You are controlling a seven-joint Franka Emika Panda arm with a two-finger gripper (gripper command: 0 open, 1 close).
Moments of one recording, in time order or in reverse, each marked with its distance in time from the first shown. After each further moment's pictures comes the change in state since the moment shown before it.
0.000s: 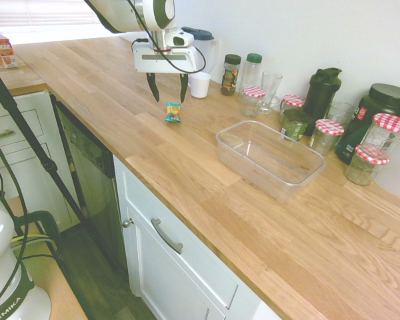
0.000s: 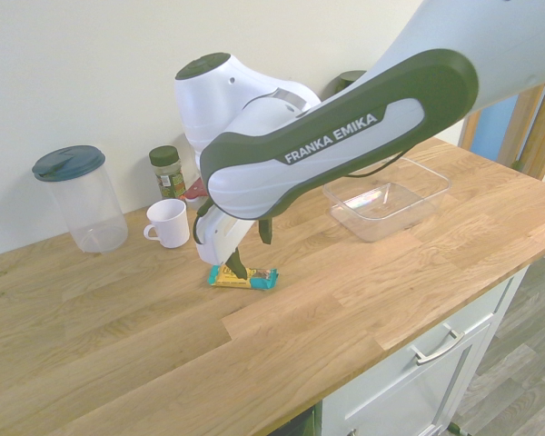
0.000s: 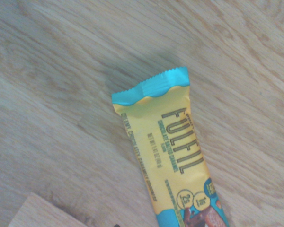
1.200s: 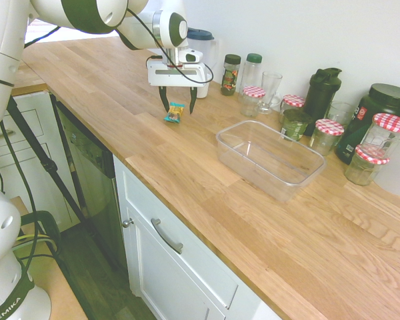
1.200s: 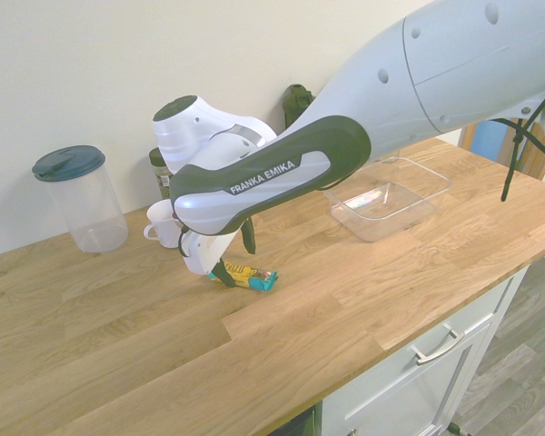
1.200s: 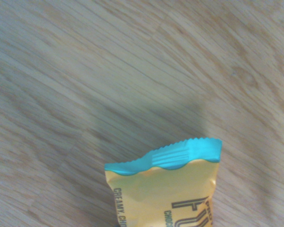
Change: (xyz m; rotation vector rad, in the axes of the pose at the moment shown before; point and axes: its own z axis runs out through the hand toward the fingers) arm 0.044 -0.033 0.053 -0.055 -0.049 -0.033
